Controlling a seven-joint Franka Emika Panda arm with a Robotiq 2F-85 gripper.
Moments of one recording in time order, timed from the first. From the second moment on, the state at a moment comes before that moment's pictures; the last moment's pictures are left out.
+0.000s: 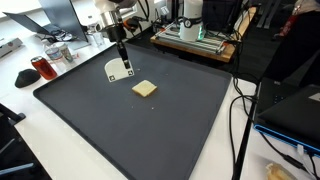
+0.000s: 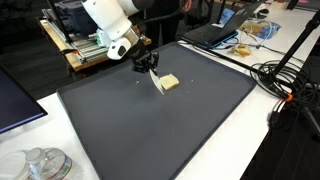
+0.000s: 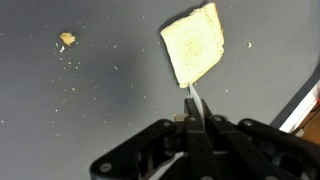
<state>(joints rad) -0.23 0.30 -0.01 -2.26 0.95 2.52 -0.46</state>
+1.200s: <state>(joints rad) -0.10 0.09 0.18 -2.52 1.49 2.96 -0.93</state>
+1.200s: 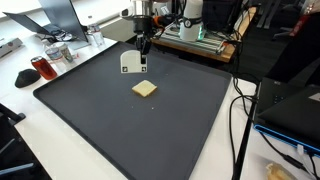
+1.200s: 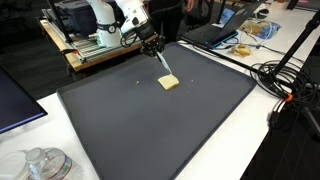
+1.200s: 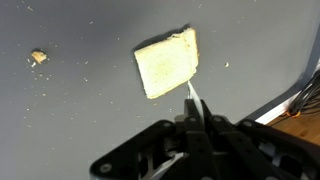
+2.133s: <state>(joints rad) 0.08 0.14 0.26 -2.58 1.19 3.20 -0.68</state>
